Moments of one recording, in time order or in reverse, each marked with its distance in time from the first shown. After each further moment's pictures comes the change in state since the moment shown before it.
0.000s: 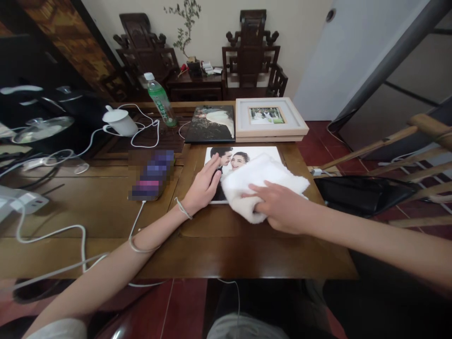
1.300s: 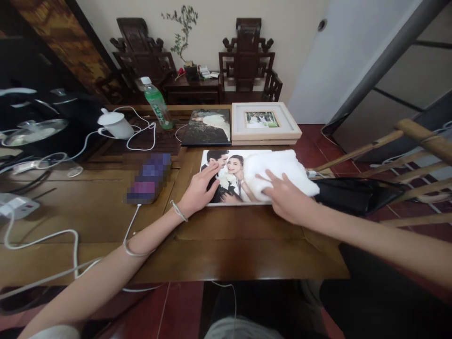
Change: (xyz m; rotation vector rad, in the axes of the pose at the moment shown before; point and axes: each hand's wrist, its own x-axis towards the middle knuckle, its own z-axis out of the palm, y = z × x) left_hand 0.001 -0.005 0.001 0.075 -0.090 0.053; right_hand -0.017 0.019 0.008 -0.018 -0.006 0.355
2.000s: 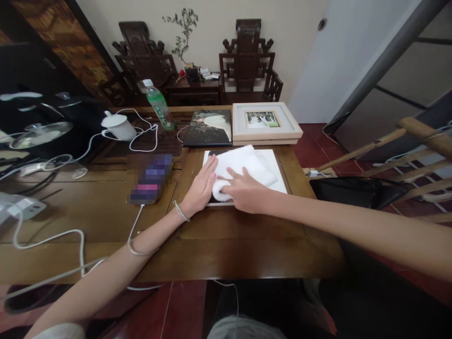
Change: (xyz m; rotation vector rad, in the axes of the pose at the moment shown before) left_hand -0.002 0.002 -0.002 -0.154 0.106 -0.041; right_hand 0.074 -0.046 -0.012 0.079 -0.006 -0.259
